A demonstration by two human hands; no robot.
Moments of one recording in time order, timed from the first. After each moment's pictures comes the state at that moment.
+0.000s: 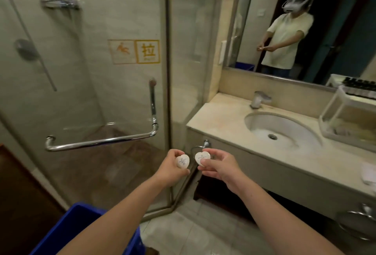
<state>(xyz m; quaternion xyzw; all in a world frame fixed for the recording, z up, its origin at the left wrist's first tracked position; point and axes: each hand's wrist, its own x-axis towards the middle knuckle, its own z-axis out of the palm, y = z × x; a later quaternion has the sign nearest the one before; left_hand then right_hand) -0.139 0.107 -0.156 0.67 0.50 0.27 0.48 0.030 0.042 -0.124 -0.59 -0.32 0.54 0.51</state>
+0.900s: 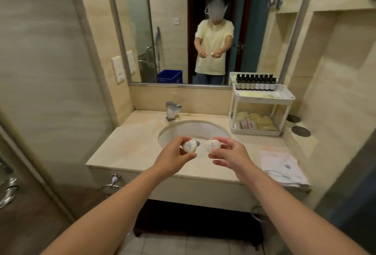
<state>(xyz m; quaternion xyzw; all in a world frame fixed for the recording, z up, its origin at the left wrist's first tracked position) 0.270 0.103 -0.102 0.83 0.30 0.22 0.41 0.422 -0.034 -0.089 -0.63 -0.25 0.38 0.63</state>
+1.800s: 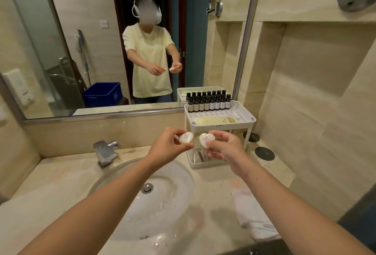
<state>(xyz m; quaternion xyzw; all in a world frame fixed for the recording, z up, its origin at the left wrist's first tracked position) 0.563 0.254 -0.063 0.88 0.16 0.19 0.40 0.656 0.081 -0.054 -0.67 -0.12 0.23 0.69</state>
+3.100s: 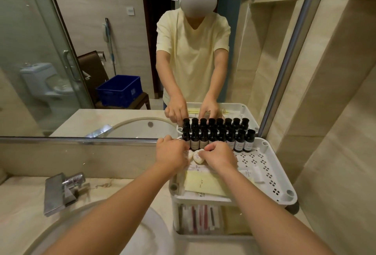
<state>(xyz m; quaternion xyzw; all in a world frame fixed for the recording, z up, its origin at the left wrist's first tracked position) 0.859 0.354 -0.102 0.94 0.33 0.08 0.04 0.959 0.247 -0.111 -0.90 -0.20 0.16 0.35</state>
